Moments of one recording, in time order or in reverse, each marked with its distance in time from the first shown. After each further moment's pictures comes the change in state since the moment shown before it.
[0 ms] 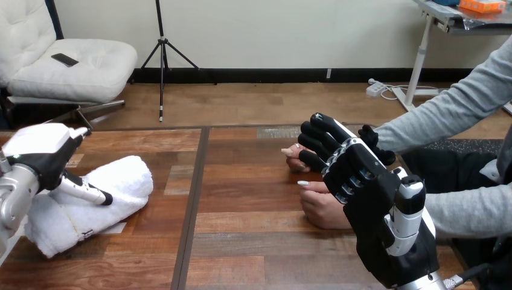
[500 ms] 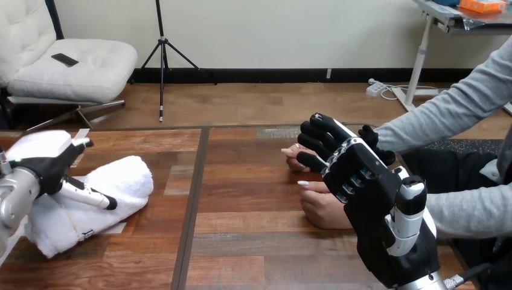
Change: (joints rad) left arm -0.001 0.000 0.003 -0.001 -0.050 0.022 -0.109; right arm 0.000 0.000 0.000 0.000 0.000 -0.006 -0.002
